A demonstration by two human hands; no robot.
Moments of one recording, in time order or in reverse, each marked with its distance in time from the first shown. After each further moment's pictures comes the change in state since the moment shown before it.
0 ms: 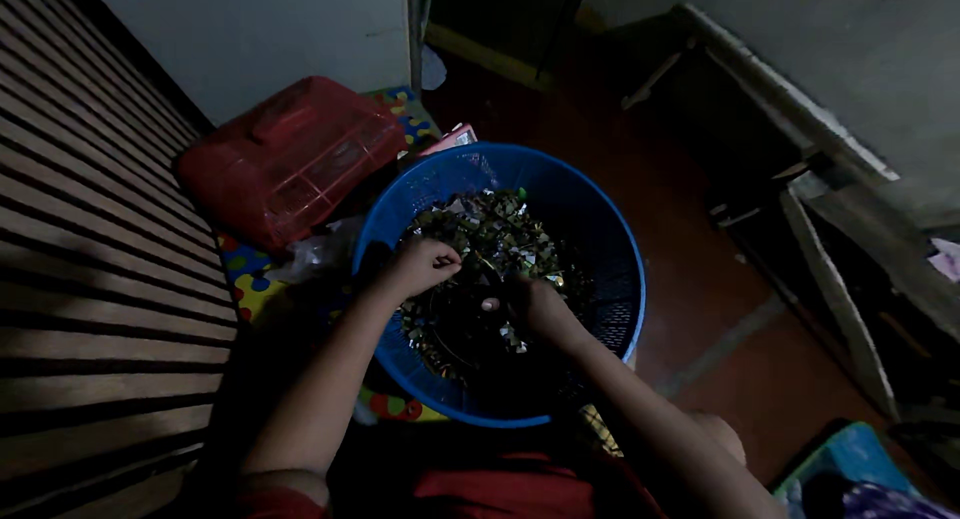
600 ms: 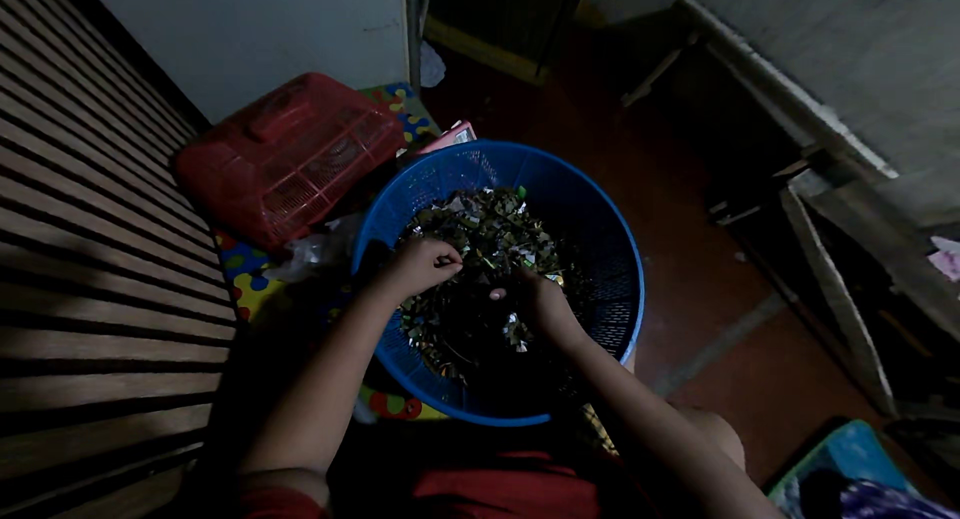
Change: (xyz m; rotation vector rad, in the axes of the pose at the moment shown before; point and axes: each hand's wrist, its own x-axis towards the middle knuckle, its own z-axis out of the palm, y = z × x) left_hand -0.001 0.001 0.000 -0.027 -0.004 0.038; right_hand 0.001 0.008 0.006 0.091 0.104 0.032
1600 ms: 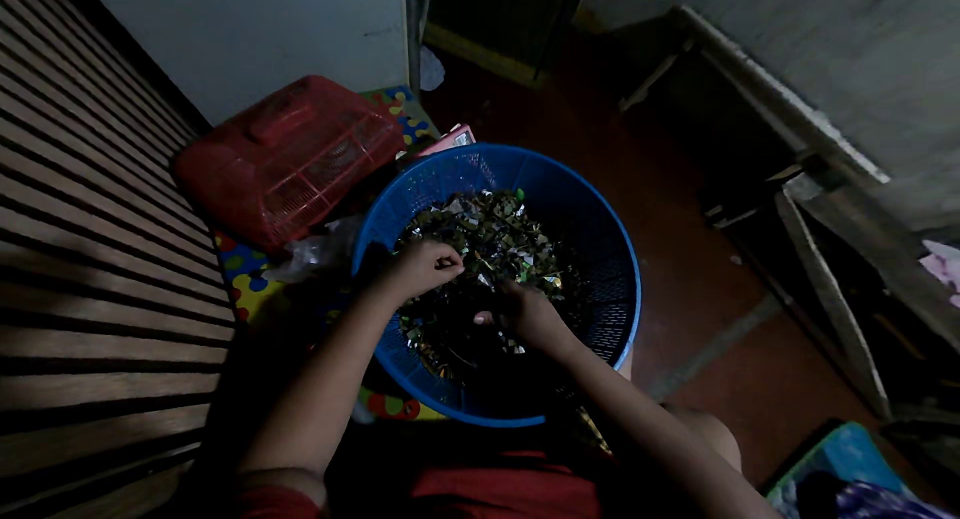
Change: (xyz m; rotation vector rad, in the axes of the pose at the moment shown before) left_hand 0.001 -0.001 0.003 -0.029 0.009 0.032; right_hand -0.003 0.001 0.010 -0.078 -0.110 -0.064
